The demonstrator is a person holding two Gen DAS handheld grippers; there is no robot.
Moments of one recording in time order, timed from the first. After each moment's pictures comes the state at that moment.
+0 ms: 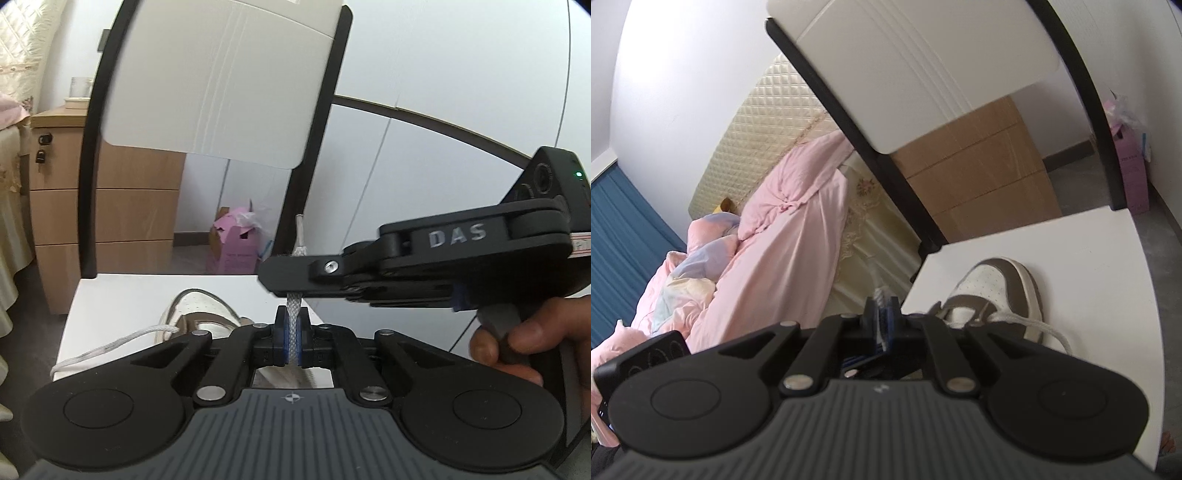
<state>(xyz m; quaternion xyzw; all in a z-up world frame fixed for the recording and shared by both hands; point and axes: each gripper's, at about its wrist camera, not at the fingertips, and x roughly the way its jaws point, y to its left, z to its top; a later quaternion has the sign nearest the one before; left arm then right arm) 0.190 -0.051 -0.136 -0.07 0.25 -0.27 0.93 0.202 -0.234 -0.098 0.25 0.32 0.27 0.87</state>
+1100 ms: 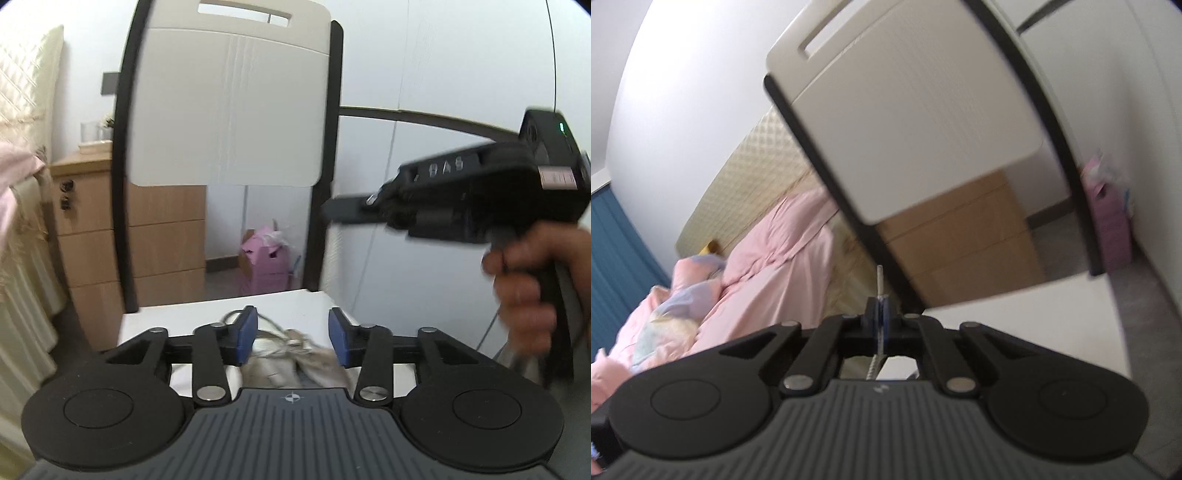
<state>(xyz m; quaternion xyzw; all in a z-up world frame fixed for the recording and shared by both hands) 0.180 -0.037 -0.128 0.02 0.21 -0.24 0.95 0.215 -0.259 -0.070 0.23 0.23 0.22 0.92</state>
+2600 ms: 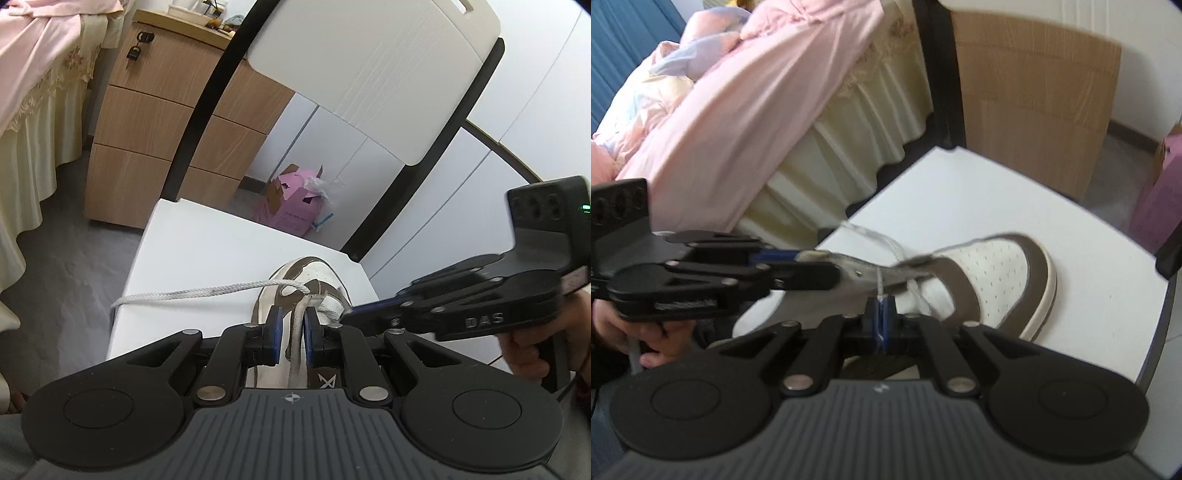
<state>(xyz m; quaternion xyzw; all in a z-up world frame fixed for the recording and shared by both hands) 0.247 0.036 -0.167 -0.20 0.36 -0.21 0.89 0.301 -0.161 -0.117 -0.05 0.49 0.36 0.79</state>
